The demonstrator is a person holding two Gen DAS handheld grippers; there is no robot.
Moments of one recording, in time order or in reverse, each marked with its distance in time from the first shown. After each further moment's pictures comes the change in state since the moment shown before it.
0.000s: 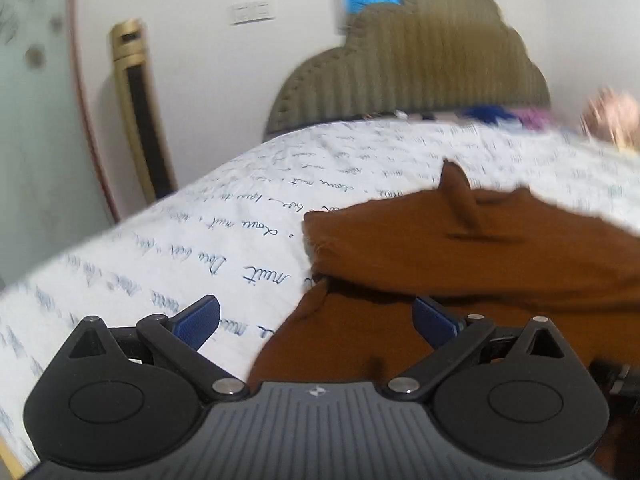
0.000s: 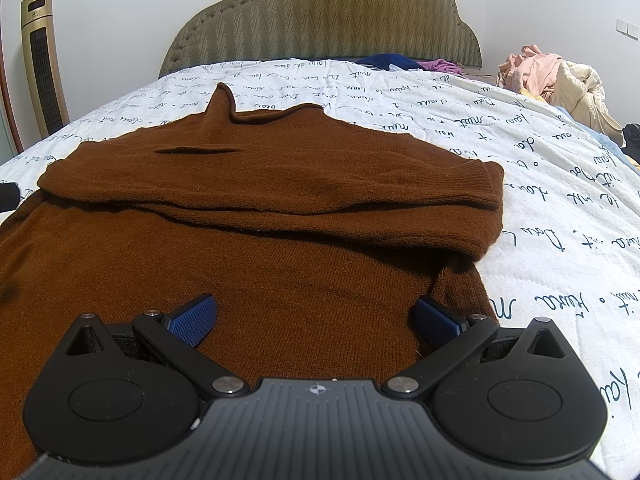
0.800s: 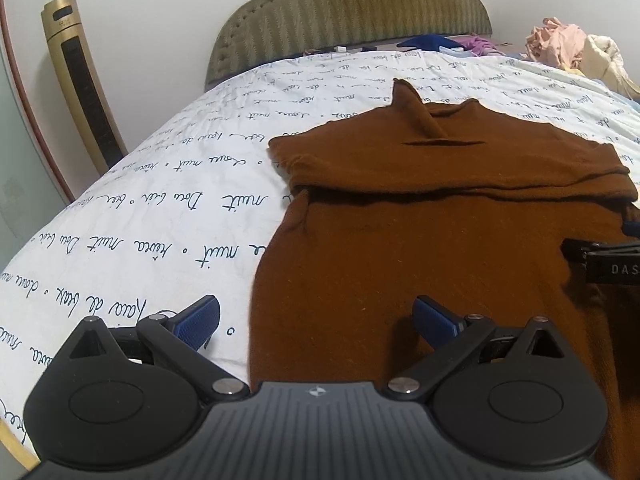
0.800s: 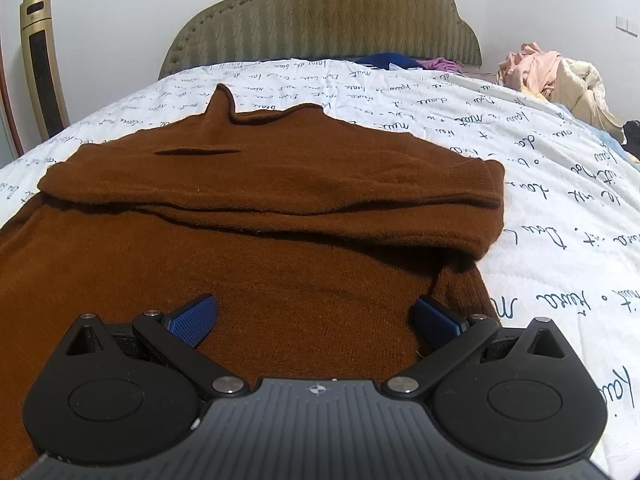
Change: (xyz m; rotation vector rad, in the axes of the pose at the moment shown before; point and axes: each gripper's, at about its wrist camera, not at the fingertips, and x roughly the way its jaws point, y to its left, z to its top) left arm -0.014 0.024 -0.027 0.102 0.168 -0.151; right arm 0.001 0.000 0.000 0.001 0.002 0.002
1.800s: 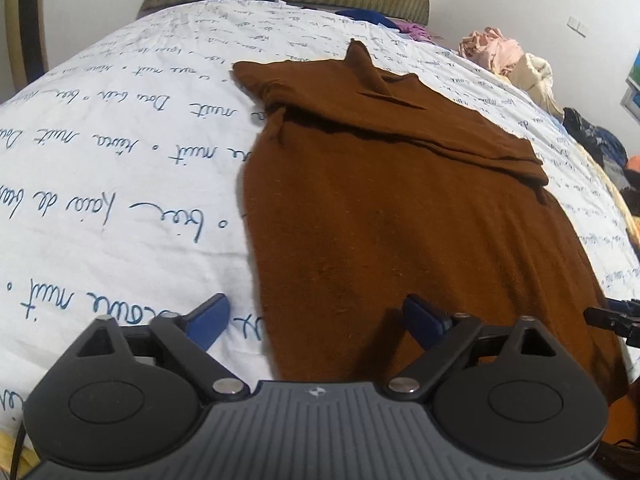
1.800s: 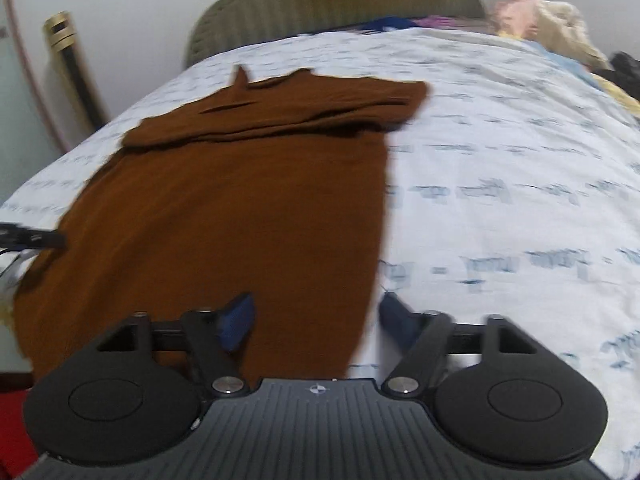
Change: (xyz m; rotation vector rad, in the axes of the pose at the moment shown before) left arm -0.004 0.068 -0.040 -0.116 0.137 -0.399; right arm -0.138 -0.052 -0.081 0.095 0.100 0.165
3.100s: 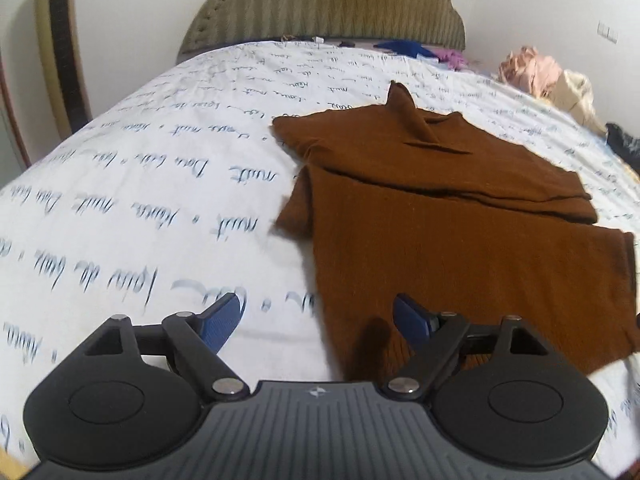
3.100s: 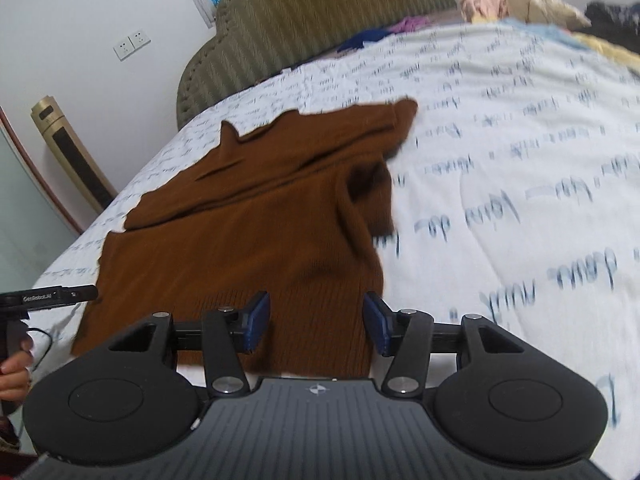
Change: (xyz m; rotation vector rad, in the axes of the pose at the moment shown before) left arm -0.004 -0.001 0.024 0.001 -0.103 0.162; right arm 0.004 -0.032 0.015 0.228 -0.094 0.081
